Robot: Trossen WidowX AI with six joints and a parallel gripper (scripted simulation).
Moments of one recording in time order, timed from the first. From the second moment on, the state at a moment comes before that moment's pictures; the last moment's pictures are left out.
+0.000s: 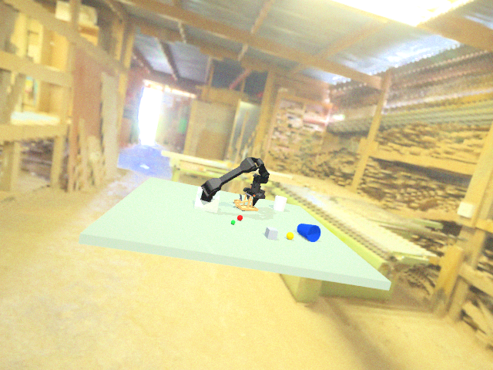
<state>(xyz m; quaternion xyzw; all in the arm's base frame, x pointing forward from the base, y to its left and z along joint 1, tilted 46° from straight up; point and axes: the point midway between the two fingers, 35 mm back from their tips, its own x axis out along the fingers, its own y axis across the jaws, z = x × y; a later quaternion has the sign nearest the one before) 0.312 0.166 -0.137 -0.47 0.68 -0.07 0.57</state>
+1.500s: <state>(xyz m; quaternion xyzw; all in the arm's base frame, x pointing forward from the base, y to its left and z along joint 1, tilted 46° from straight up) 0.306 0.201 -0.101 -0.47 0.68 -0.07 0.57</state>
